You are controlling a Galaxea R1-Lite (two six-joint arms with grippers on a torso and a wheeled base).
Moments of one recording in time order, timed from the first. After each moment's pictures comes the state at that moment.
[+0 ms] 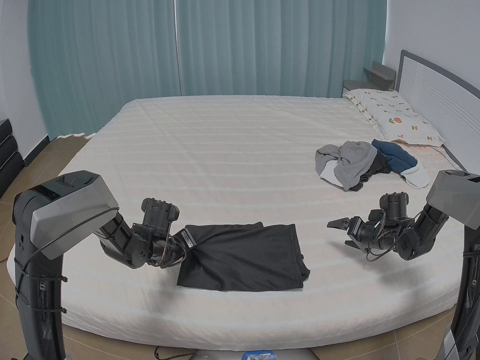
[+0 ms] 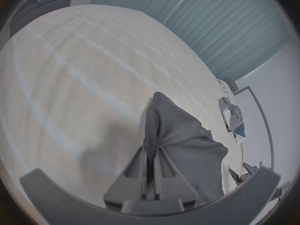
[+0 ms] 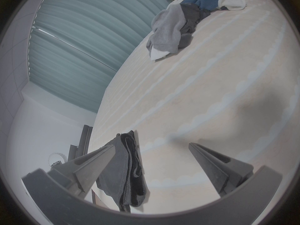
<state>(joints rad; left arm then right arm) -0.31 2.35 -1.03 -0.52 -0.03 -0.84 0.10 2.32 -0.85 -0.86 0.40 0.71</state>
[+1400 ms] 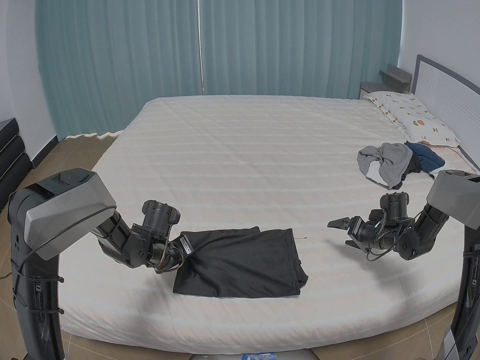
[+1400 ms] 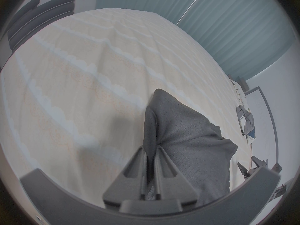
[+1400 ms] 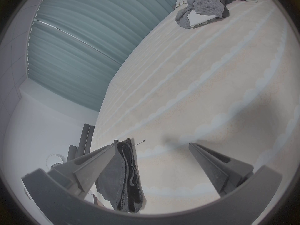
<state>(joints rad) -0.33 2.32 -1.01 -0.40 0.00 -0.82 0.09 2.32 -0.85 -0.87 0.40 0.71</state>
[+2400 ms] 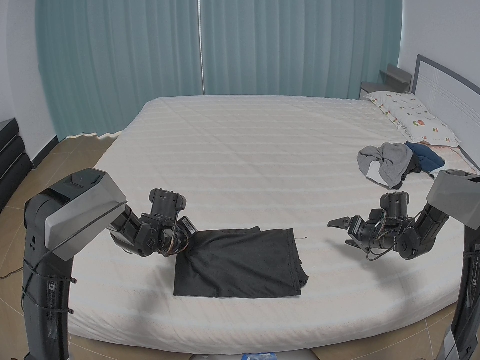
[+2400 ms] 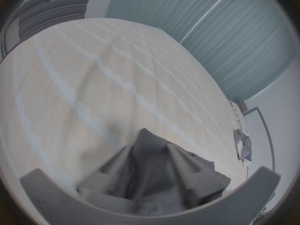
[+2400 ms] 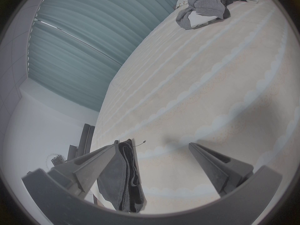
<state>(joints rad) -0.32 2.41 -1.21 -0.43 0.09 -0.91 0.09 2.32 -0.86 -0.87 0.40 0.71</state>
